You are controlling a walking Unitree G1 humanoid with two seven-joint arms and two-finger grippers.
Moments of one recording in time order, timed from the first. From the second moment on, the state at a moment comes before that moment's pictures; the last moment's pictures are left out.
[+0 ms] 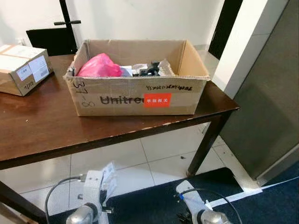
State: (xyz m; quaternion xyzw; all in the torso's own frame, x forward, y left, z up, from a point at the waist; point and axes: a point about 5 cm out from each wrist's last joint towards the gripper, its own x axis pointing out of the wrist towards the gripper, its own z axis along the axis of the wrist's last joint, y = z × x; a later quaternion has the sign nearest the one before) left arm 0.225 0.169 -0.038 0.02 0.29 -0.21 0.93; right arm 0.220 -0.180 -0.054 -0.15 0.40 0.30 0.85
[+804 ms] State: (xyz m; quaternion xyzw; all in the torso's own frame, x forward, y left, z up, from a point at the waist) left arm 0.305 0.174 0.257 -0.07 -0.07 -0.61 0.79; right arm 0.321 -0.207 0.194 -0.02 0.04 0.52 0.85
